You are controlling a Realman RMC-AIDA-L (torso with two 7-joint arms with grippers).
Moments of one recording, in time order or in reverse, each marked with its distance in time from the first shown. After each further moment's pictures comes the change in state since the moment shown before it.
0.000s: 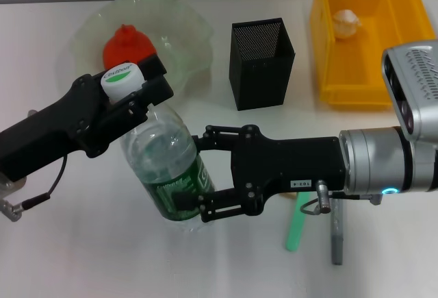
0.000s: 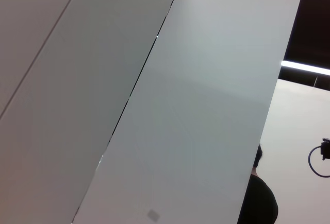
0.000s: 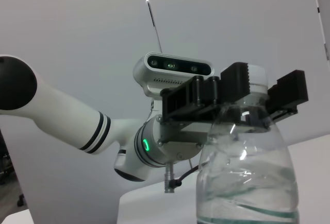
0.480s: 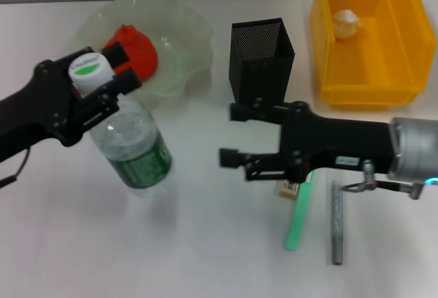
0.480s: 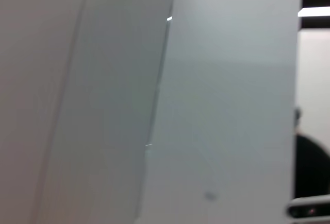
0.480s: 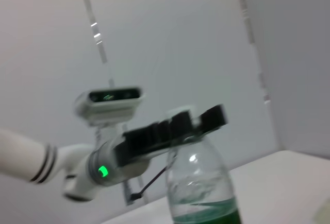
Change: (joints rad) left arm 0.048 0.025 -0.058 0.117 0.026 -0.064 0.137; right arm -0.068 -0.002 0.205 0.042 -0.007 -0.072 -0.005
